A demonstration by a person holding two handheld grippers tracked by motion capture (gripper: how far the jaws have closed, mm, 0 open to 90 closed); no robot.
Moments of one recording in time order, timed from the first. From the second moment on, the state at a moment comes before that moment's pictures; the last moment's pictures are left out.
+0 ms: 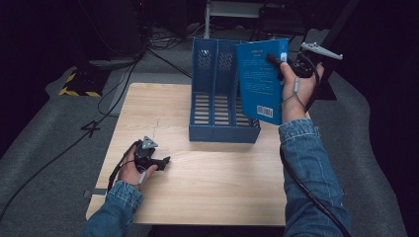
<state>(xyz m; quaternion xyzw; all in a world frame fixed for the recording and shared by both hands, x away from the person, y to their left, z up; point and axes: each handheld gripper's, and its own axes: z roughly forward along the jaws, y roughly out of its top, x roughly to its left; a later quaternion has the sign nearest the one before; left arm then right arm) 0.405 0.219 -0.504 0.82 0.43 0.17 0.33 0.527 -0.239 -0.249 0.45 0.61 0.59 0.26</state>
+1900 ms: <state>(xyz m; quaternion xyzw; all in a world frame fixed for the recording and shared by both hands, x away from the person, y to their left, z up) 0.404 0.218 -0.504 0.82 0.43 0.16 0.34 0.573 -0.172 -0.303 0.50 0.63 0.52 0.29</state>
